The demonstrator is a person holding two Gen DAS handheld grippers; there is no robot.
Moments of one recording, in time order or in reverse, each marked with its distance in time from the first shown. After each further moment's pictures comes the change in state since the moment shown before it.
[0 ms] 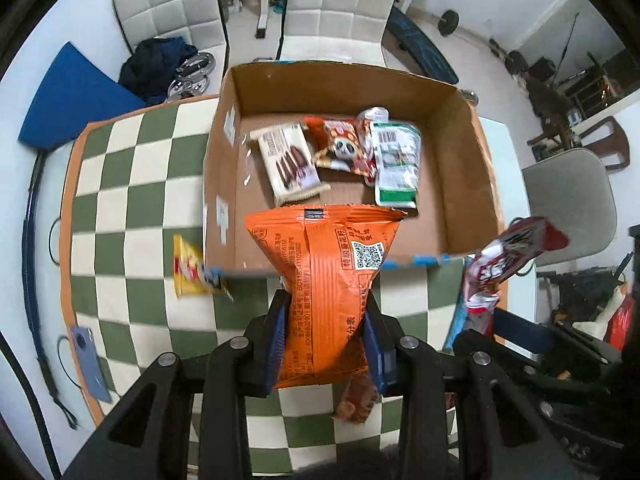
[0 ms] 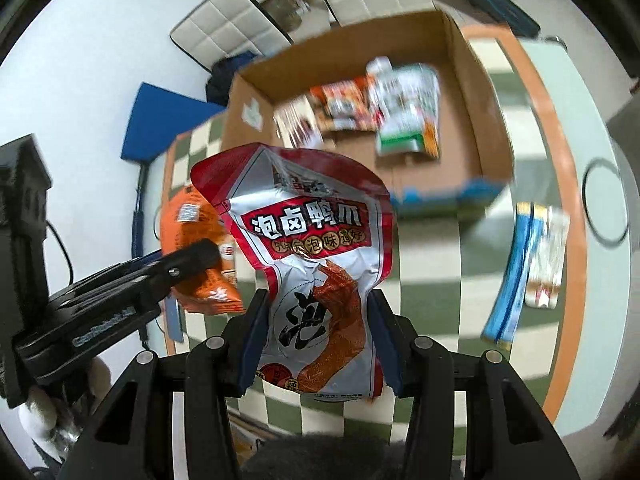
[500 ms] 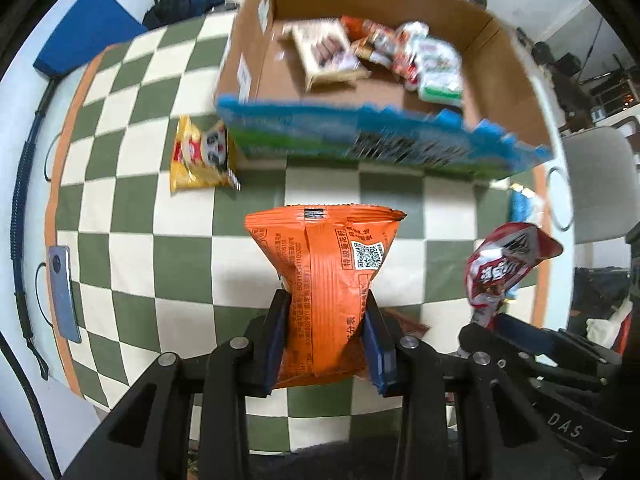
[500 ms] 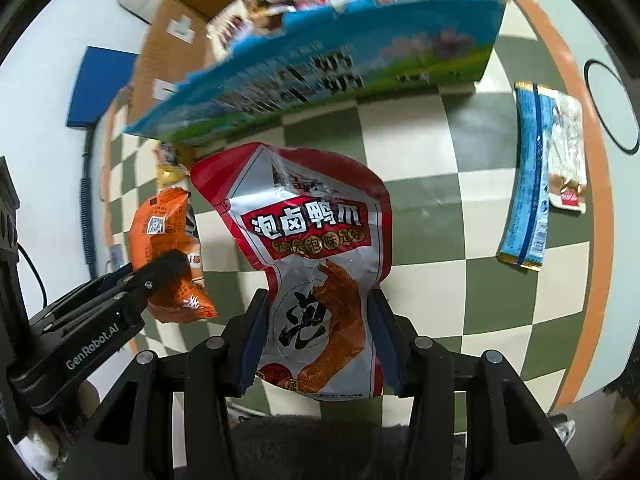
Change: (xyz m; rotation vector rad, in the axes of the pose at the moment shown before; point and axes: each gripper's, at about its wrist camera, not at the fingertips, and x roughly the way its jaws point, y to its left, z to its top) left arm 0.044 0.020 -0.123 -0.067 0.041 0.035; right arm 0.088 -0.048 -0.094 0.080 0.152 -0.077
